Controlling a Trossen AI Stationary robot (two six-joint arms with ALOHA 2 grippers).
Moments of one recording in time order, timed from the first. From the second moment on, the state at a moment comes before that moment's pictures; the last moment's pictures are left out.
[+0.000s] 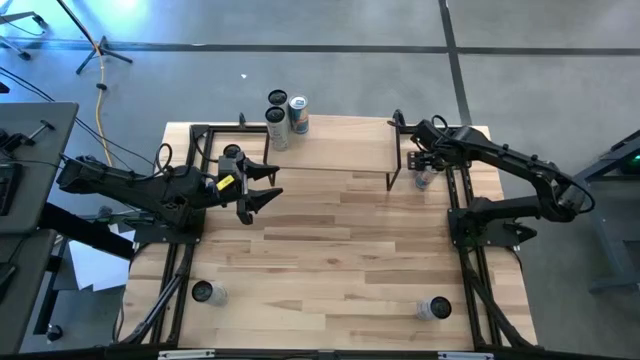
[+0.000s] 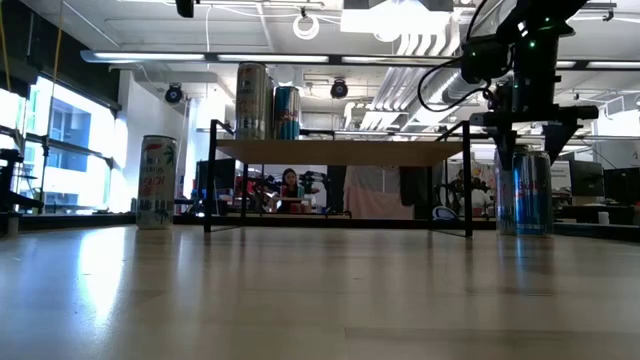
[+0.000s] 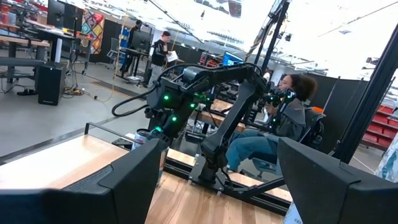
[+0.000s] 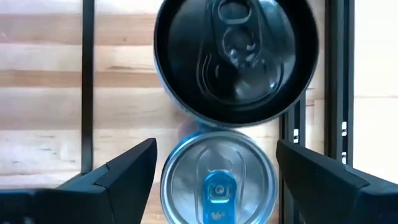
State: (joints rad) left arm -0.18 0.87 0.66 0.36 -0.41 -0.23; right arm -0.71 1.17 0.88 -1.10 0.28 0.83
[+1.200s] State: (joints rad) left arm -0.18 0.86 0.66 0.36 -0.40 -0.26; right arm -0.67 1.16 0.89 -1.14 0.24 0.76
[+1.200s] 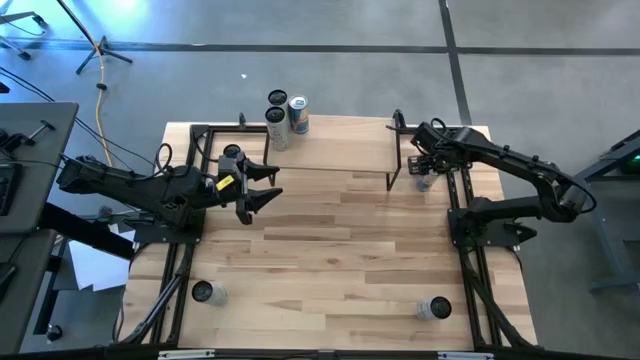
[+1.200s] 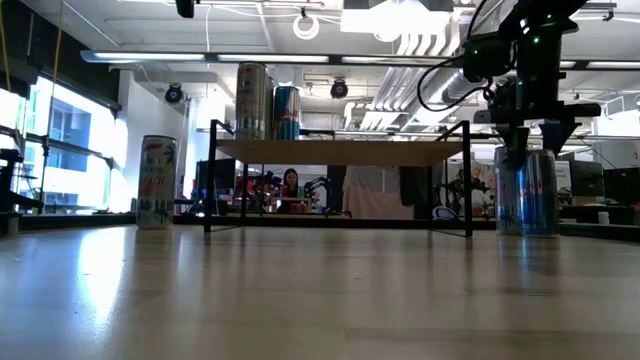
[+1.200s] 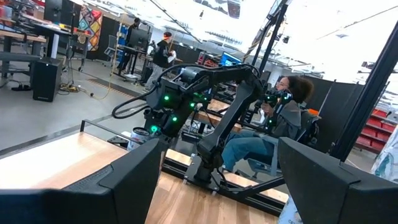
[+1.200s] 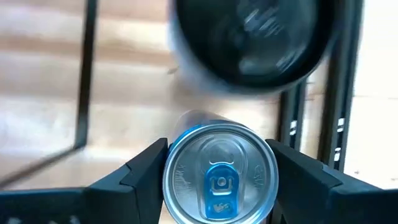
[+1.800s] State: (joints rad) left arm -0.18 0.76 0.66 0.36 -0.38 -0.26; right arm -0.32 0.92 1.26 -1.25 -0.06 0.66
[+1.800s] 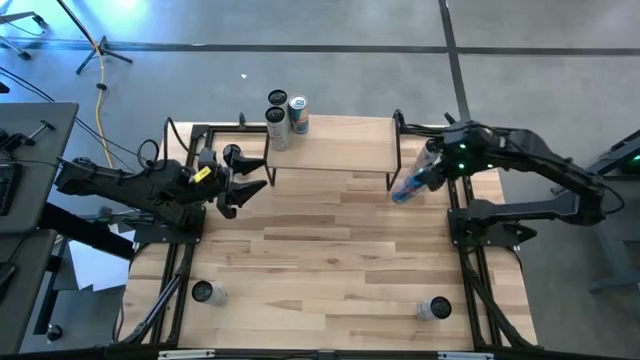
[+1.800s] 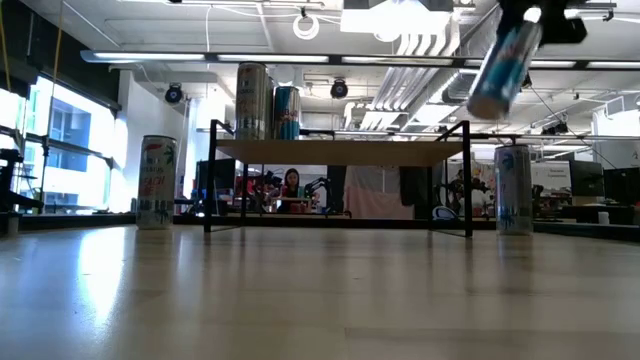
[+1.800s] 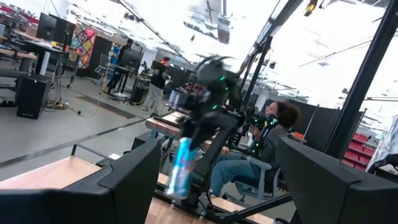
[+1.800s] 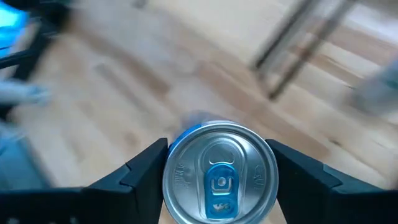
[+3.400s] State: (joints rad) left arm -0.18 0.83 0.66 0.36 -0.34 -0.34; right arm 0.12 1.02 0.91 0.12 0.22 0.52
